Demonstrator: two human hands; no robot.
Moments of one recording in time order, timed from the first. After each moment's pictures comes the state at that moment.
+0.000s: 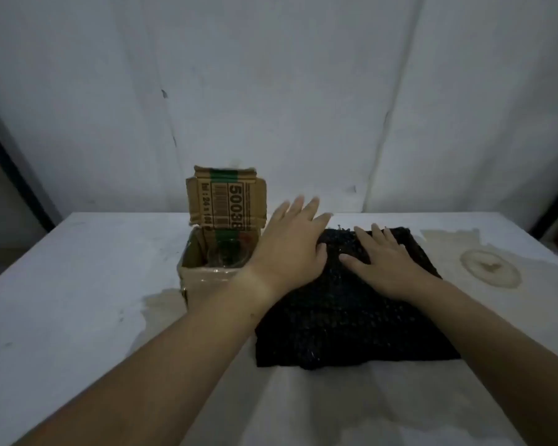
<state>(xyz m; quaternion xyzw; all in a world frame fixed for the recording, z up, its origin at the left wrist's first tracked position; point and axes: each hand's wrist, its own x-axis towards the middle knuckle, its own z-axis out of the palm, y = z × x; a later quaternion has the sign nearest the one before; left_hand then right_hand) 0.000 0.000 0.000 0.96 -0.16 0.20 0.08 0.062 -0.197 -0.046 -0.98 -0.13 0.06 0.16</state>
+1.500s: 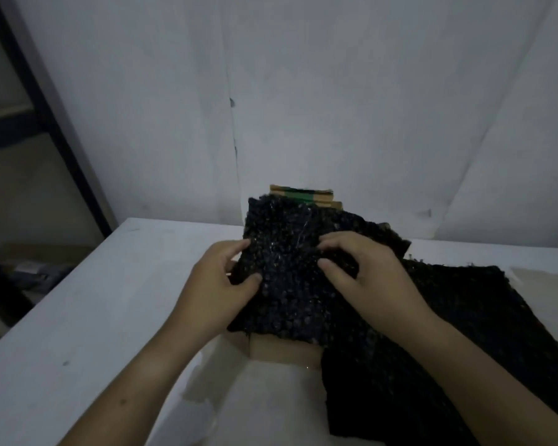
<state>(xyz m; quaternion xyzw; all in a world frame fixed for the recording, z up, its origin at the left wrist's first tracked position) -0.053 0.172 -0.010 0.87 0.11 0.18 0.45 0.033 -0.045 0.000 -0.87 -0.33 -0.11 0.35</state>
